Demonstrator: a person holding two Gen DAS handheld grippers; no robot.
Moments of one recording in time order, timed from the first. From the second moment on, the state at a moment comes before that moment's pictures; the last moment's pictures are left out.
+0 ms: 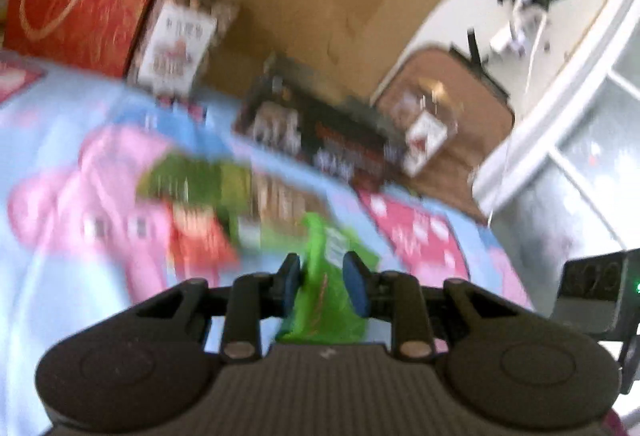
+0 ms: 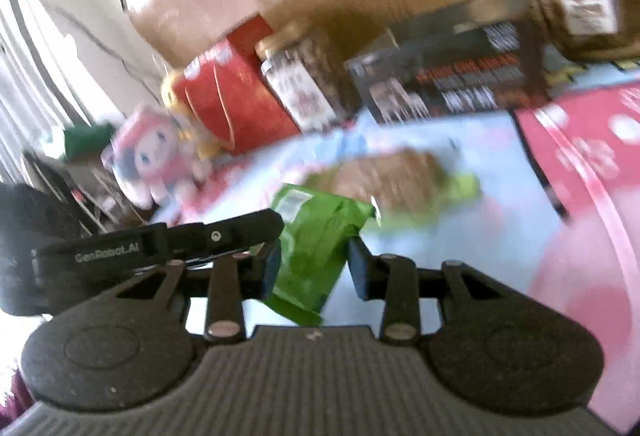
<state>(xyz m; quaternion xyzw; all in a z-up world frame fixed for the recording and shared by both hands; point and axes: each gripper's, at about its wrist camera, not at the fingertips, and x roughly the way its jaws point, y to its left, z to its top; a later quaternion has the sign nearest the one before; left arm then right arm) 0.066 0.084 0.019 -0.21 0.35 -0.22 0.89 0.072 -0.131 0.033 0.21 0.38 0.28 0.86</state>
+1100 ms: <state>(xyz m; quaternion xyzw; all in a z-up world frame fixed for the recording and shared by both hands) 0.040 0.065 0.039 -0.17 0.34 -0.26 0.89 0.012 -0.109 0.041 -0.02 0.29 0.28 0.92</state>
